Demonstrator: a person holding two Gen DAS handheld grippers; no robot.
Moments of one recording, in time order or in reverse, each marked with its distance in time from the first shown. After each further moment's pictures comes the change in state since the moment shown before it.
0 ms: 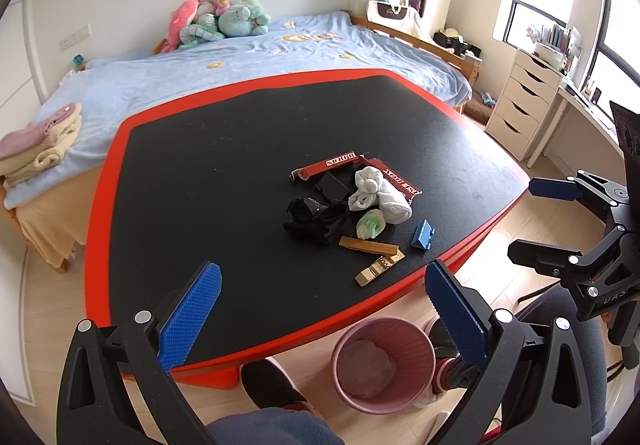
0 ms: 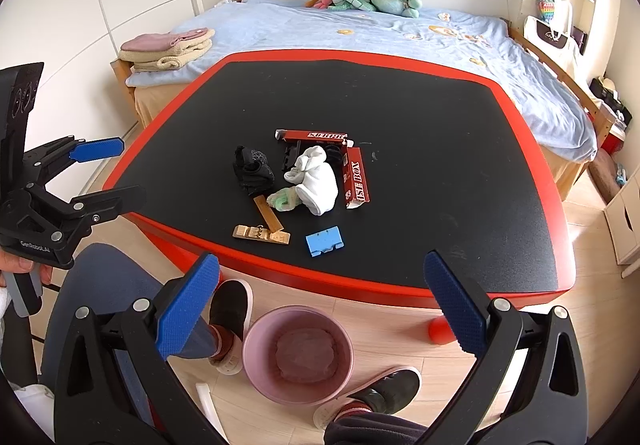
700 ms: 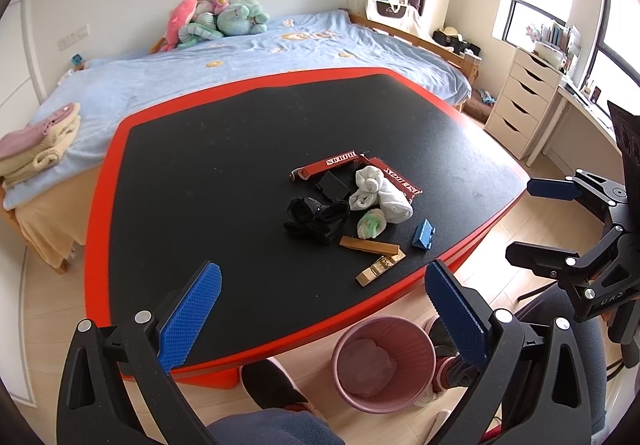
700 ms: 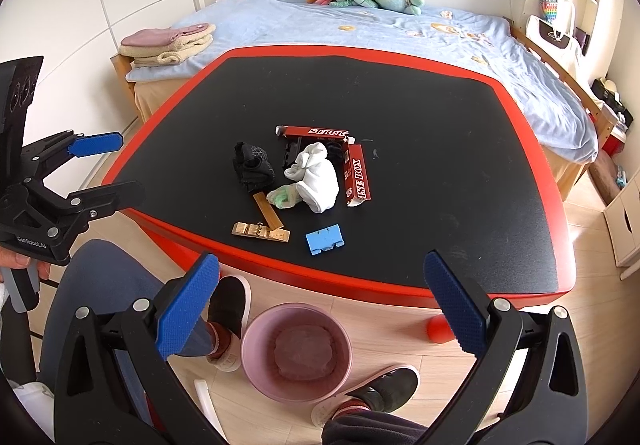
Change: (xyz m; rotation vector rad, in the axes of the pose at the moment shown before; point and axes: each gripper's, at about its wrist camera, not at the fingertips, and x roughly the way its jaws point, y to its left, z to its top) left arm -0.001 0.000 -0.001 0.003 0.003 -0.002; right arm -0.002 -0.003 -0.003 -0.008 0.014 0.003
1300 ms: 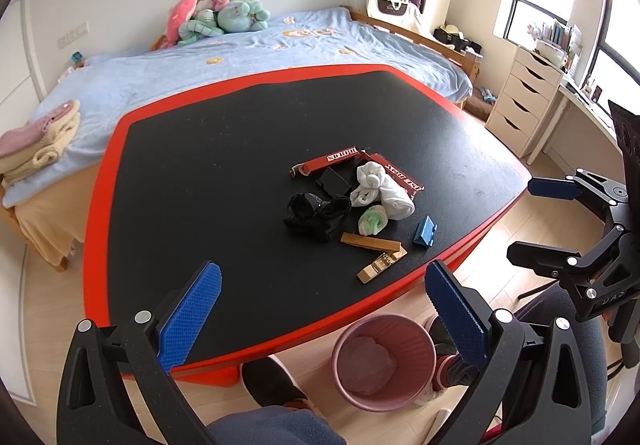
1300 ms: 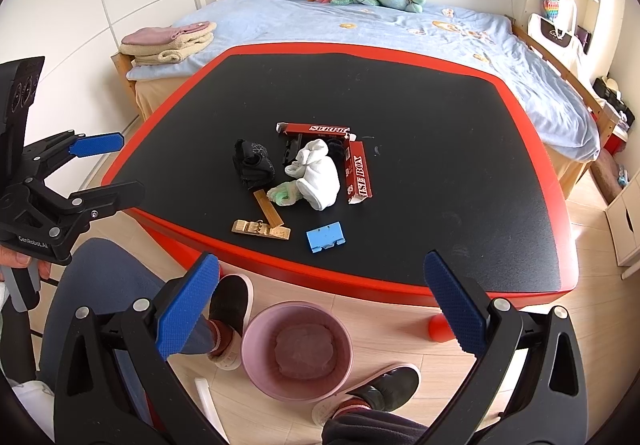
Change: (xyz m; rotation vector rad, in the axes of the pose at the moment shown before) left arm 0.003 0.001 0.000 -0.001 0.012 0.001; right arm 0.009 0.004 0.009 -0.003 0.009 0.000
